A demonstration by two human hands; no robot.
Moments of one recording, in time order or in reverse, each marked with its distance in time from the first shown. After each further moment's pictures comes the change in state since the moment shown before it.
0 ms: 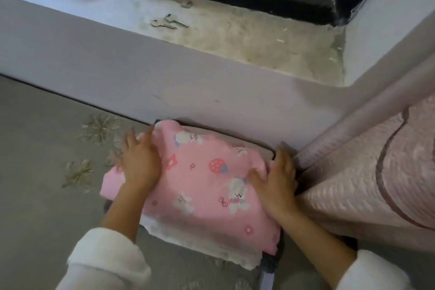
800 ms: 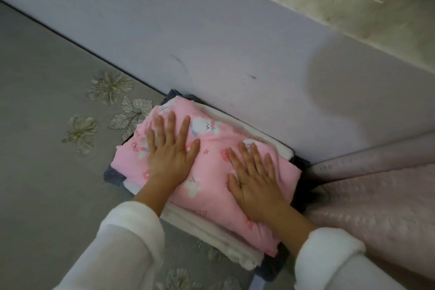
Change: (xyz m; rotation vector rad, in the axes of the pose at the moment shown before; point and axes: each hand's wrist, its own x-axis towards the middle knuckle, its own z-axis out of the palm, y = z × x) left_hand -0.023 -0.021 0.096 0.182 -0.018 0.169; right_hand 0.026 0.027 0.083 -0.641 -0.353 -0.617
